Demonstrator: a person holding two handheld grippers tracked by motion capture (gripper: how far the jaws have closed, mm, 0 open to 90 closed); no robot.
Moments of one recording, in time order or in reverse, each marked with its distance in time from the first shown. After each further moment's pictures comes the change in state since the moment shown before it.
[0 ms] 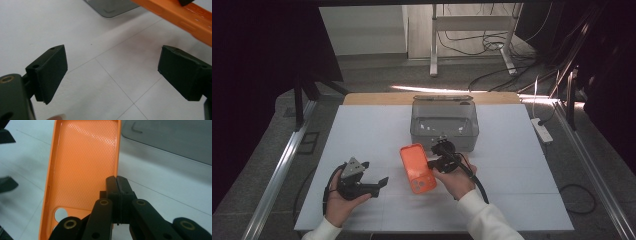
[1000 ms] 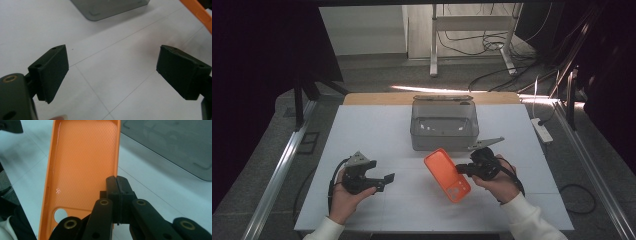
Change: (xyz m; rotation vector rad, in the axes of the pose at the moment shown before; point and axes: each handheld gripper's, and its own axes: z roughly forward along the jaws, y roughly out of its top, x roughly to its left) left arm -0.007 0.028 0.004 0.044 -0.121 -0.114; right arm -0.079 -0.039 -0.056 -0.073 0.141 -0.256
